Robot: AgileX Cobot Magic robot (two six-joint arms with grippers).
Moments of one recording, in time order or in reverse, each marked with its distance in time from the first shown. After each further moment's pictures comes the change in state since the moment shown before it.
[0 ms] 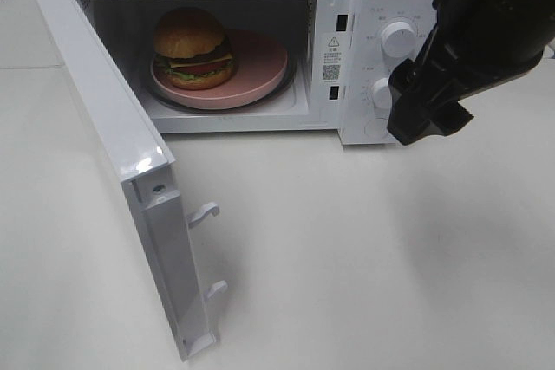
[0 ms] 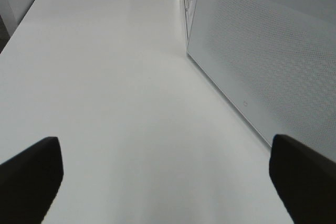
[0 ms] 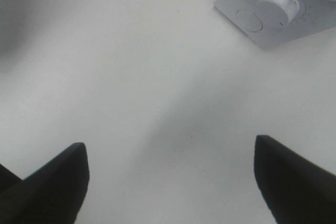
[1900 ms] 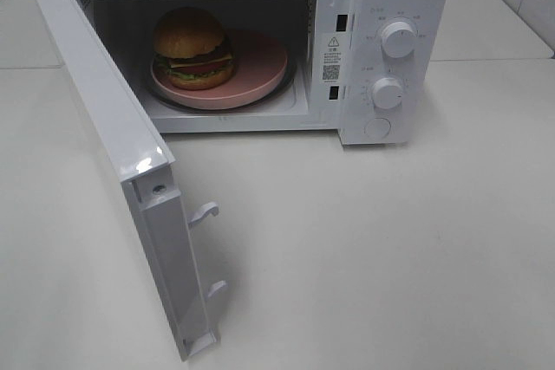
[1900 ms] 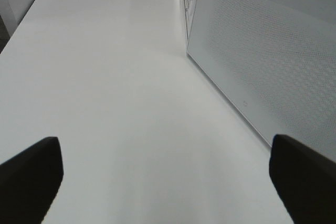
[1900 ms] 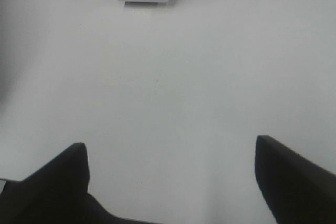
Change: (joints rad) left arm 0.000 0.000 0.000 0.000 0.000 0.000; right arm -0.354 -1.156 0.641 0.111 0.021 0.224
